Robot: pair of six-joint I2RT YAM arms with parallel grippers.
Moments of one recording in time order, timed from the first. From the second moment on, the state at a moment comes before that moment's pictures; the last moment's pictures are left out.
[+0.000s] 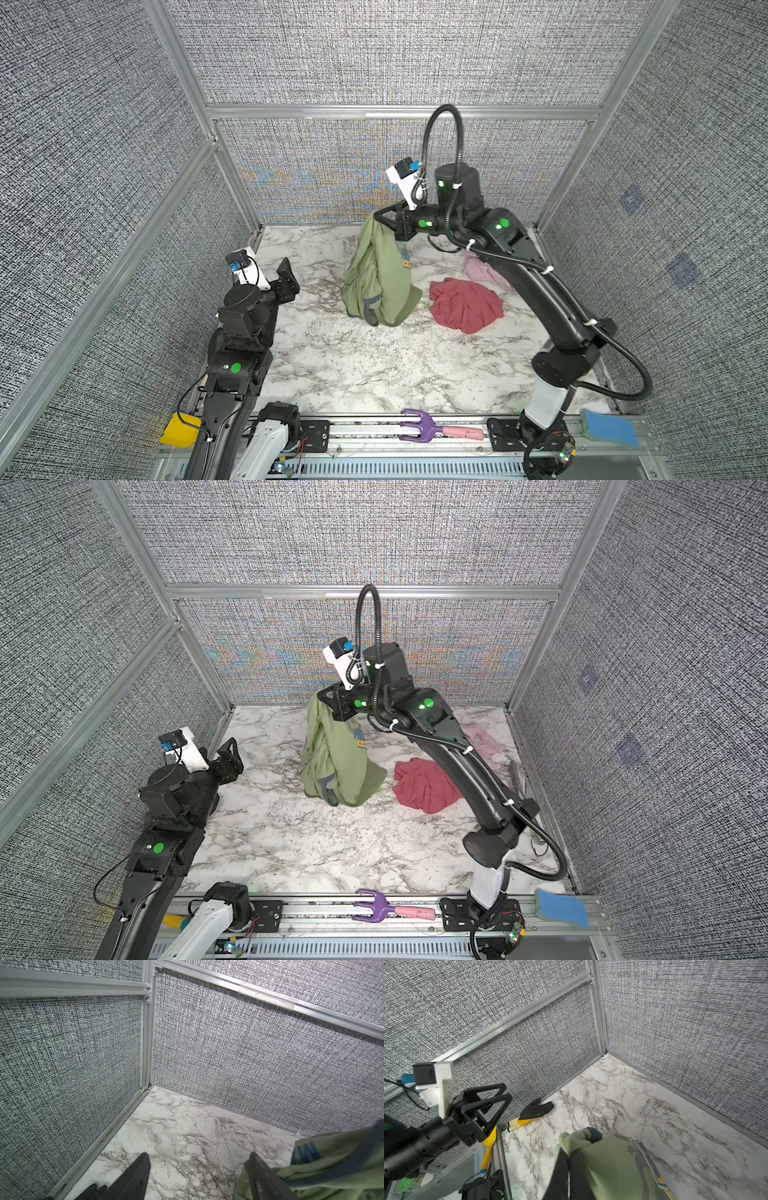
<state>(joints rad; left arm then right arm) -0.16 0.65 0.88 -0.37 -0.24 -0.29 0.76 1.91 2.37 -0.77 -0.34 0.18</state>
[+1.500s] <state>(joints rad) -0.57 0.99 0.50 -0.18 -0.07 -0.42 0.63 1.33 0.79 0.02 -0.15 0.47</state>
